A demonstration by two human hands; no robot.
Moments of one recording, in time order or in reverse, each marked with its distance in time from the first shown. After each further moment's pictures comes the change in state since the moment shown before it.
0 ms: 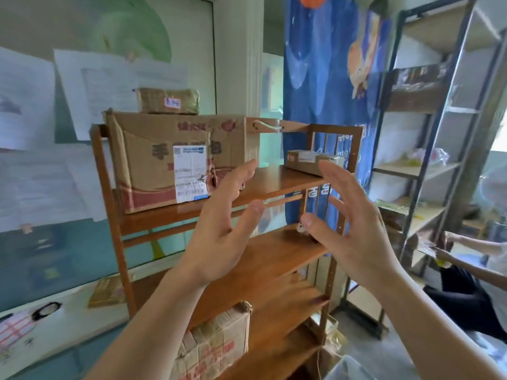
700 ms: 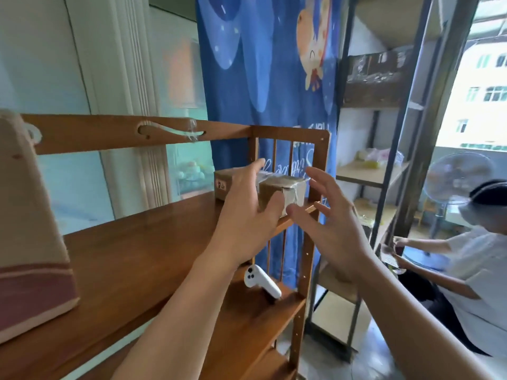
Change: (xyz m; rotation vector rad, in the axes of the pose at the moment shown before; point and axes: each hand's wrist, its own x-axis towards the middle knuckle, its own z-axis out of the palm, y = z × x) left_hand 0.277 -0.175 0.236 -0.052 -0.135 -0.182; right_hand 0.204 0.308 -0.040 -0.156 0.161 0.192
